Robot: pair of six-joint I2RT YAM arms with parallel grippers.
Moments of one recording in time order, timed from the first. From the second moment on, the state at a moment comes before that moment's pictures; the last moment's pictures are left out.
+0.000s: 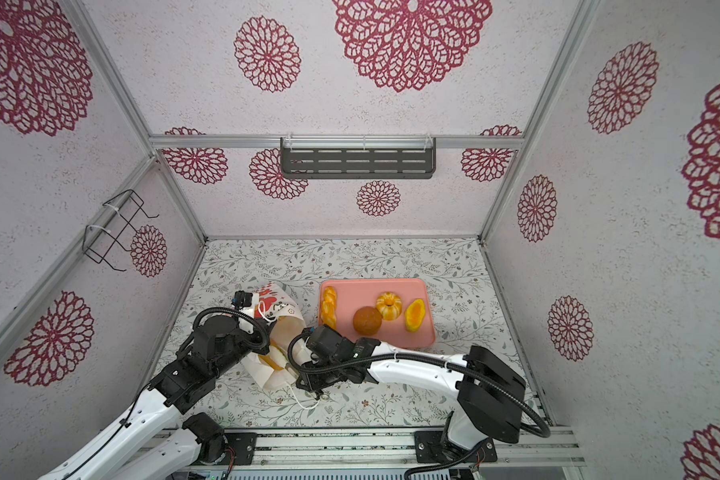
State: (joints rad) left arm -0.58 0.75 0.60 -0.30 -0.11 -0.34; right arm 1.16 1.51 1.01 -0.36 -0.30 0.76
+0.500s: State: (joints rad) left arm -0.59 0.81 0.63 -0.29 -0.29 -0.45; right arm 1.18 1.35 0.98 -0.51 -0.22 0.76
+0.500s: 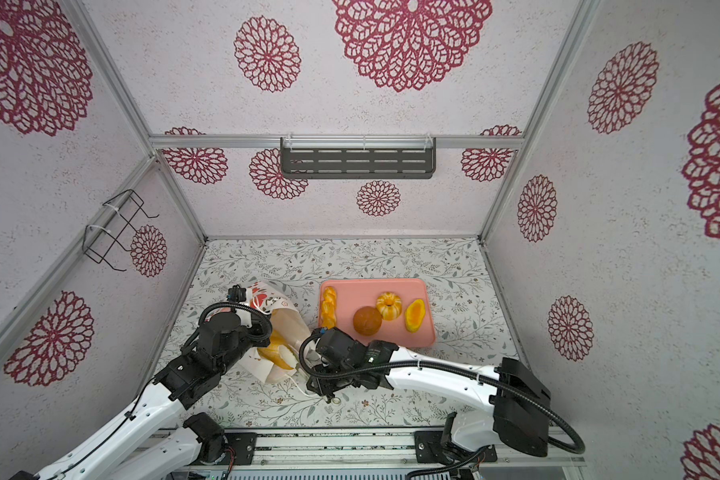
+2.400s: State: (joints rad) left arm -0.56 0.69 0.62 -0.49 -0.61 -0.70; right arm 1.04 1.02 0.53 -0.09 0.16 1.43
